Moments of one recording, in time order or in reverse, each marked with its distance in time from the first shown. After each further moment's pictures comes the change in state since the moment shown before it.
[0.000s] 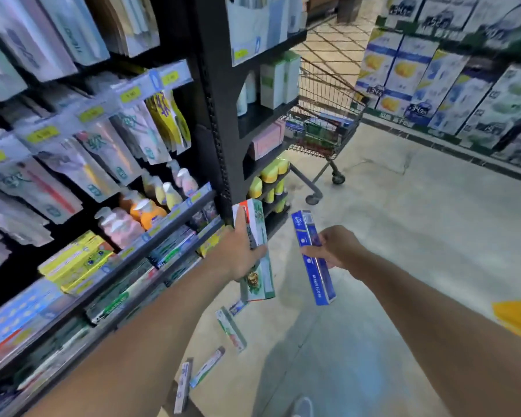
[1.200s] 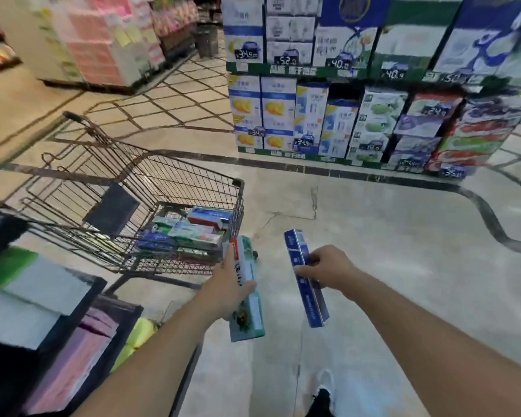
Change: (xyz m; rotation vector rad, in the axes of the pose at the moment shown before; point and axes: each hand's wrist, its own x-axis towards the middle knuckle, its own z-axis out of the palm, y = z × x) left_hand 0.589 0.408 0.059 0.083 -0.347 0.113; right_hand 0.451 0.188 -0.427 0.413 0.204 0.246
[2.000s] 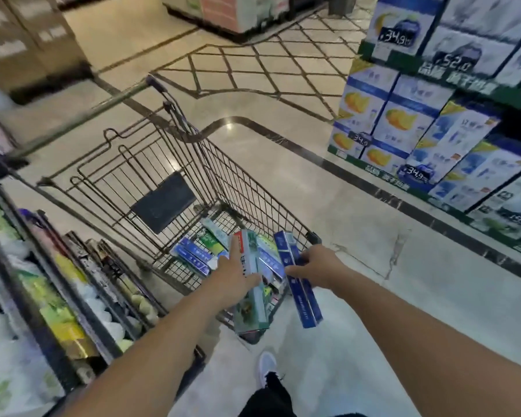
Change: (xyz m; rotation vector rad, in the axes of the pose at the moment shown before) left_hand 0.267 -0.028 -0.190 -0.193 0.118 -0.284; right_hand 0.354 -0.236 0.043 -0.372 -0.395 -0.182
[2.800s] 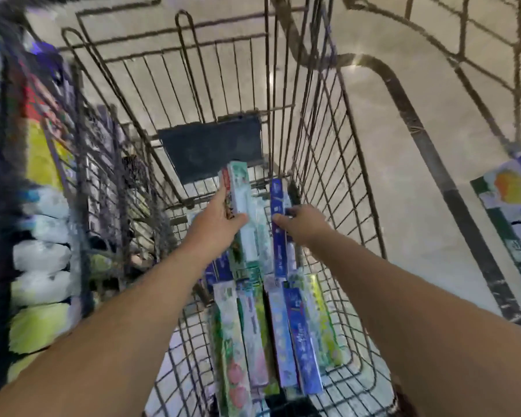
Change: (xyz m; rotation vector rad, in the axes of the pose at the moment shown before) left_hand 0.296 -0.151 -0.065 -0.710 0.546 -0.384; right_hand 0.412 -0.133 0.119 -0.169 -0.300 -0.187
